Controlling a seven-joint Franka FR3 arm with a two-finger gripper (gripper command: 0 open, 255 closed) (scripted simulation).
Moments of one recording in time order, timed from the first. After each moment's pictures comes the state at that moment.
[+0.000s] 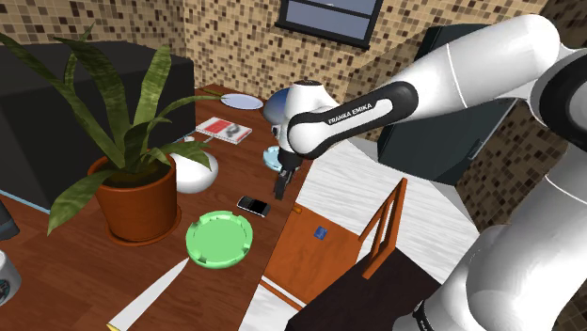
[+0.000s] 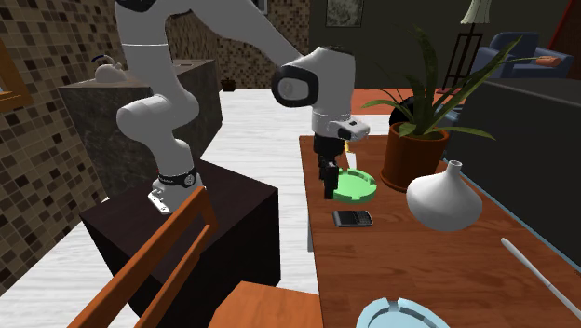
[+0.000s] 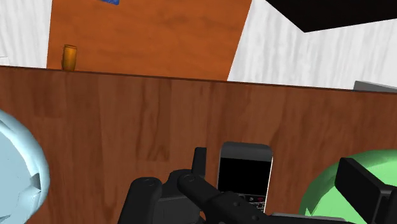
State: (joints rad) arm 0.14 0.04 0.07 -2.27 -0.02 2.32 -0.37
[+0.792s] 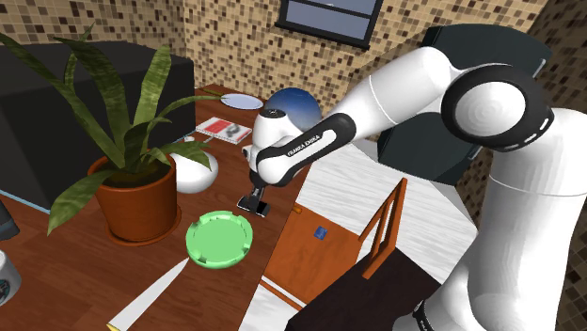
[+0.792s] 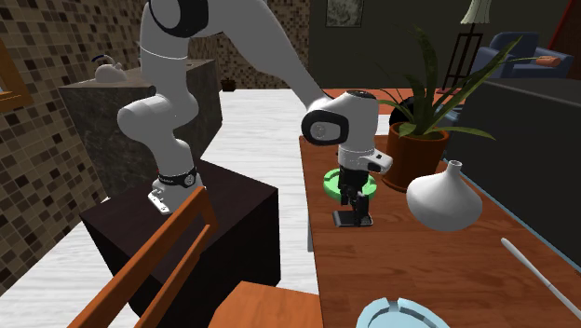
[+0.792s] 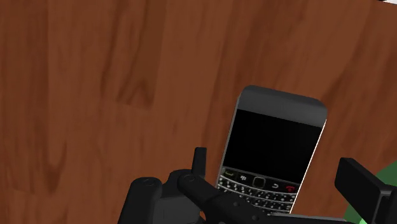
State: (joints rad) arm 0.19 0.37 0.08 -2.09 -0.11 2.50 -0.38
